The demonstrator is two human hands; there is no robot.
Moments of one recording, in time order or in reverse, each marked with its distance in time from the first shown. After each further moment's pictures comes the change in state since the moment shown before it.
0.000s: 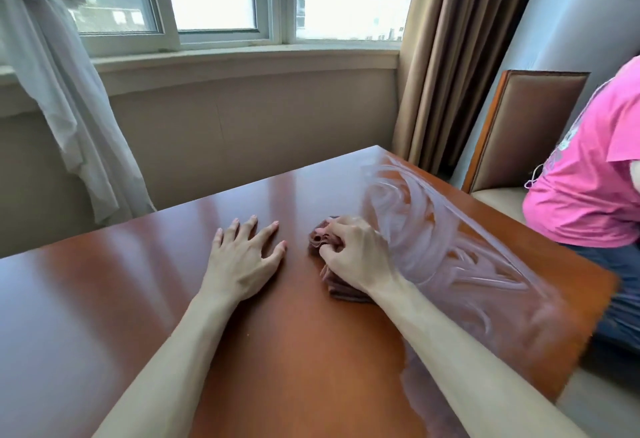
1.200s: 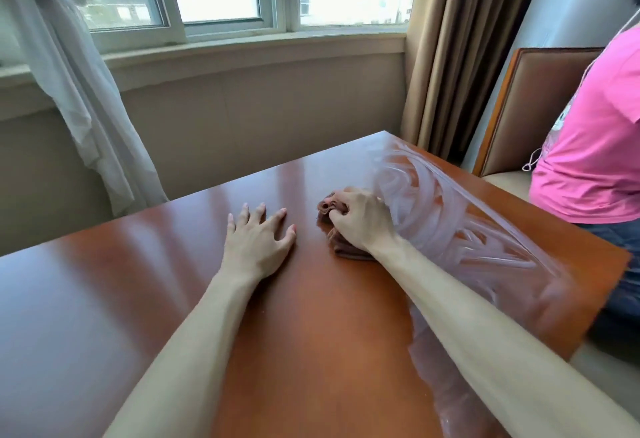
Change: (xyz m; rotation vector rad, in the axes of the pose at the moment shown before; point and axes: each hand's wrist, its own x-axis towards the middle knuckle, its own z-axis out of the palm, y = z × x) left_hand -0.002 0.003 -0.003 -0.001 -0.017 -0.024; right_hand 0.035 0.005 0.009 -0.060 0.020 0.027
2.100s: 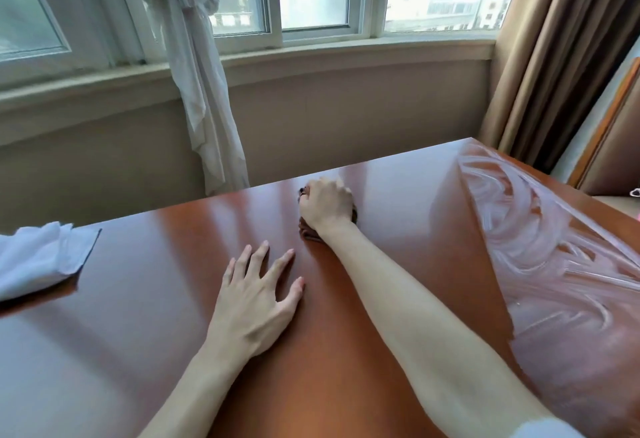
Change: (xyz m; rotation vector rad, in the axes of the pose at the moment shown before) left_hand -0.174 -0.115 -0.031 -0.006 0.110 -0.121; right_hand 0.015 -0.212 0.098 -0.066 -0.045 -0.075
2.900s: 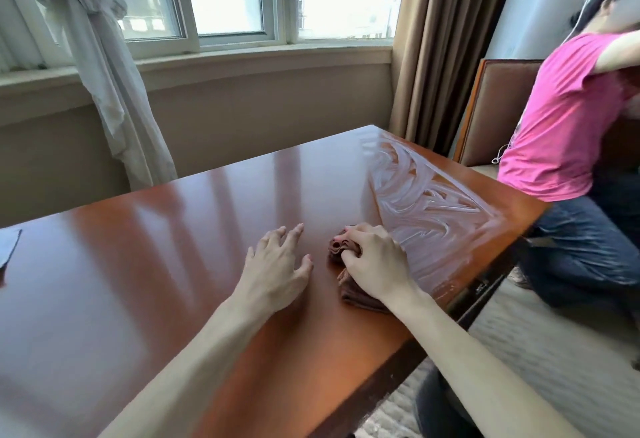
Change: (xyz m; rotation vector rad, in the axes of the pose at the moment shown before) left_hand -0.050 0.126 -0.006 -0.163 -0.142 0.253; right_hand -0.253 0.140 -0.136 0.047 0.040 0.126
